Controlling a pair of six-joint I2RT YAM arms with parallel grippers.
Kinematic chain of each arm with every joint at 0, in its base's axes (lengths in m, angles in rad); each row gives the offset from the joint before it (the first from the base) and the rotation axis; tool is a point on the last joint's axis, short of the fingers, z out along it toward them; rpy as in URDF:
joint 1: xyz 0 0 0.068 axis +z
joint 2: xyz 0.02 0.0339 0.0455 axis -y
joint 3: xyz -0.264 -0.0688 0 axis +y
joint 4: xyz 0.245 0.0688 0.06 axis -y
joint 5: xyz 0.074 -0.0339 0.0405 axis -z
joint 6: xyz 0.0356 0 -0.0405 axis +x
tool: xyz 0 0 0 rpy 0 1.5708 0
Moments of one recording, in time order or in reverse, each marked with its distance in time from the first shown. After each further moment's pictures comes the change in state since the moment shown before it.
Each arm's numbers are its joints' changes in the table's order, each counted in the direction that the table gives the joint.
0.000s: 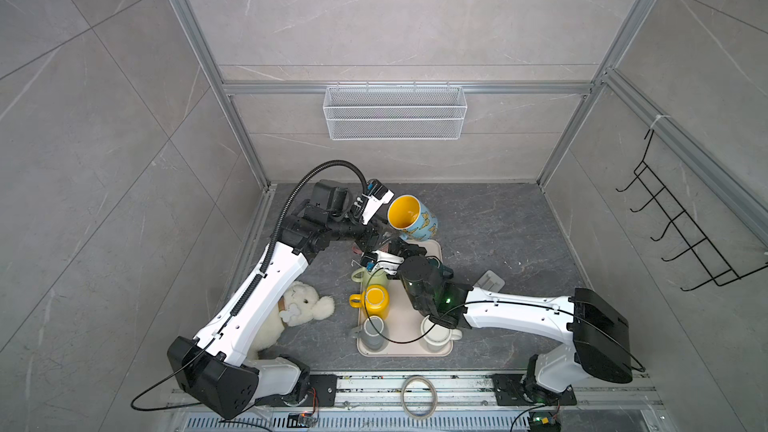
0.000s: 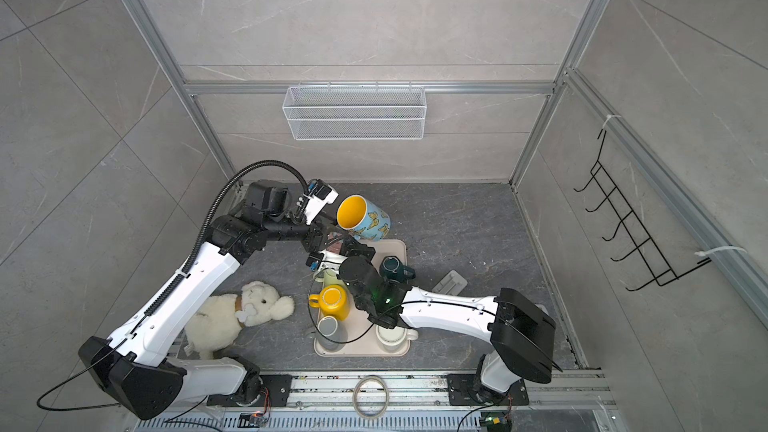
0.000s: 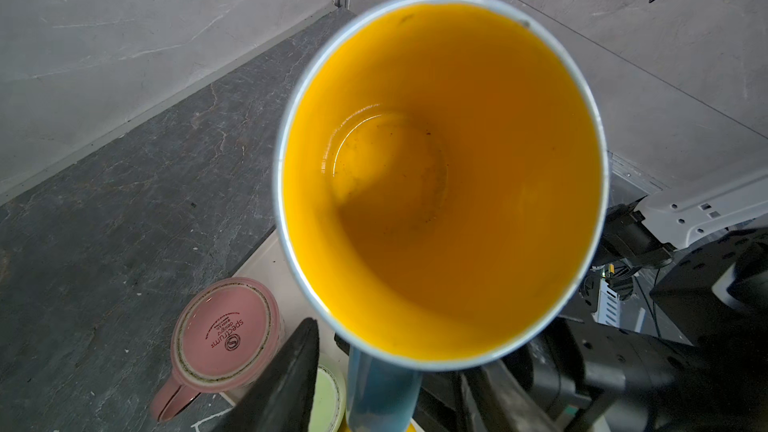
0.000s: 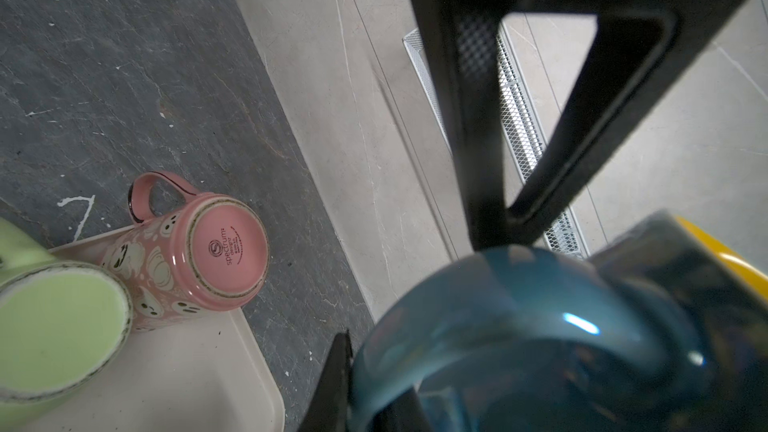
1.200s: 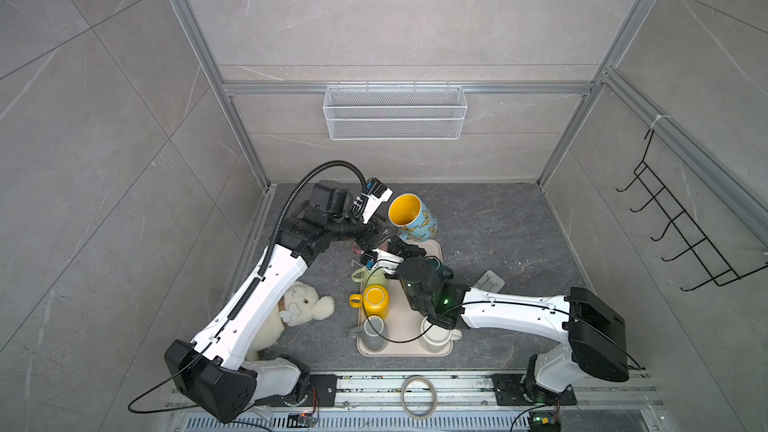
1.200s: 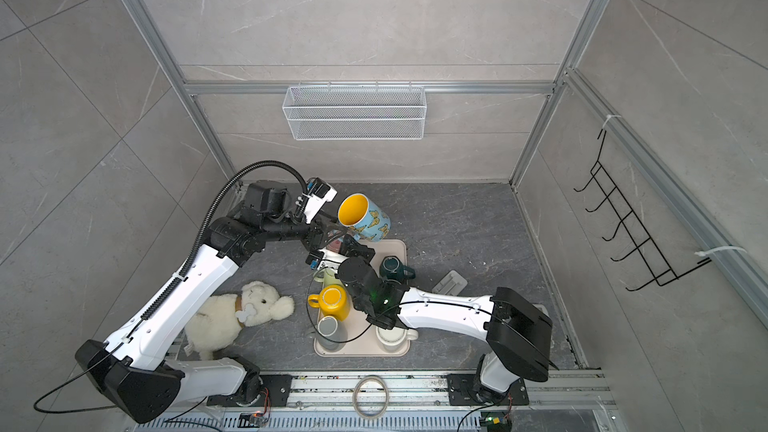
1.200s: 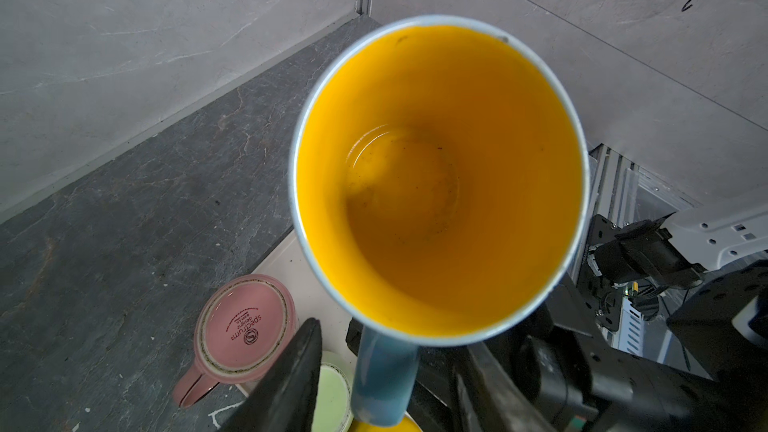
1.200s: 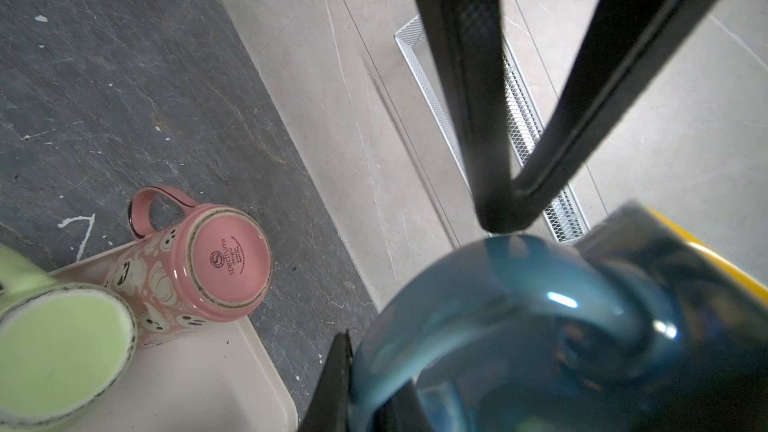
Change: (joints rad) left arm -0.014 0.023 0.007 0.027 -0.088 -0.034; right arm 0.006 -0.018 0.000 0.035 0.027 0.060
